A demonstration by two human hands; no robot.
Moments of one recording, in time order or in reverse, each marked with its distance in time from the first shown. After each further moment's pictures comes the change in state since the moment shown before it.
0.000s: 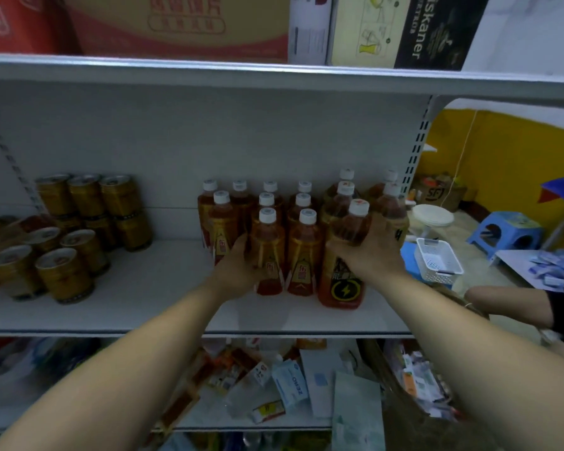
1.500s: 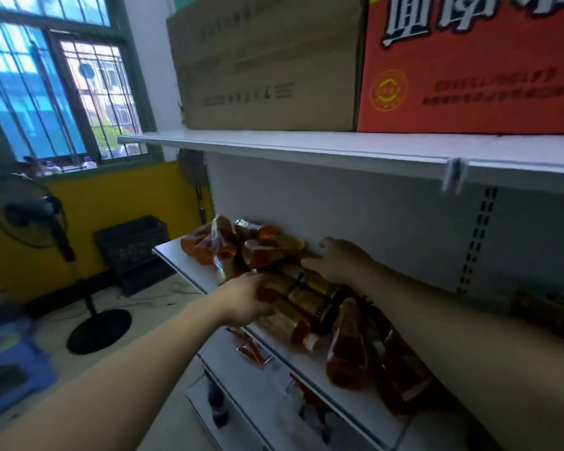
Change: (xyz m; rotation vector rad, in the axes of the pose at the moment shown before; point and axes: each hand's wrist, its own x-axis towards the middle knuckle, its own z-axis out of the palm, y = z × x) left_hand -0.188 -0.346 -0.607 0.564 0.332 -0.529; right_hand -0.076 -0.624 0.562 -0.211 -0.811 -0.759
